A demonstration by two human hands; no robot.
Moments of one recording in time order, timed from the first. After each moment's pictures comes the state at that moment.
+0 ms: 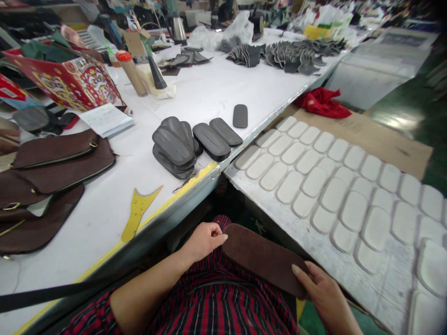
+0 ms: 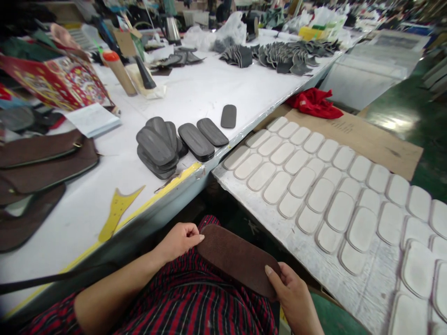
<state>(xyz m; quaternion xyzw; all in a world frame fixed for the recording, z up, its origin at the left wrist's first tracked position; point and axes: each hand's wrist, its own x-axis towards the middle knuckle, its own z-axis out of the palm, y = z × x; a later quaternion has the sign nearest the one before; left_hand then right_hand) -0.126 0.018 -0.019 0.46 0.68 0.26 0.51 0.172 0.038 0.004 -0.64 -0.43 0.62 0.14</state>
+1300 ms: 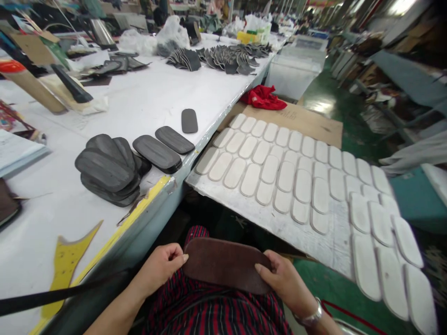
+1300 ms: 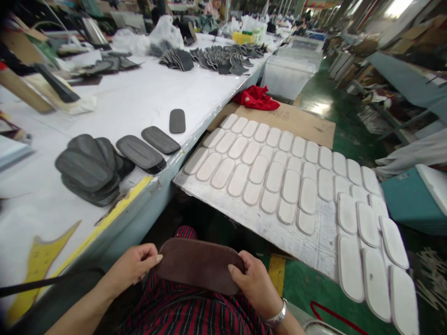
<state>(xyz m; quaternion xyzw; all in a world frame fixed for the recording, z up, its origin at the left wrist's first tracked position) -0.131 0.032 -0.015 0.49 0.68 0.17 0.52 0.172 0.044 0.006 -0.62 -0.53 0.56 0.13</state>
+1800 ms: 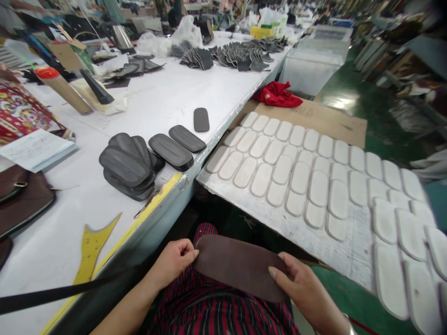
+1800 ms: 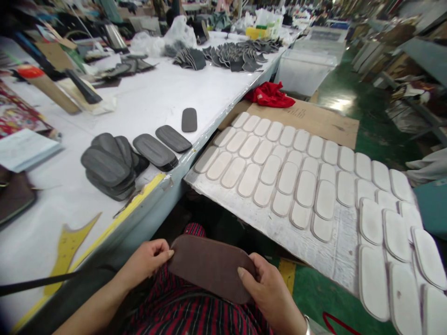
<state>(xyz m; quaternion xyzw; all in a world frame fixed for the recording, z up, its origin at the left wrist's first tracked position) -0.127 0.030 -0.010 0.48 0.69 0.18 0.51 0.163 0.044 0.037 -0.60 -0.50 0.60 0.15</state>
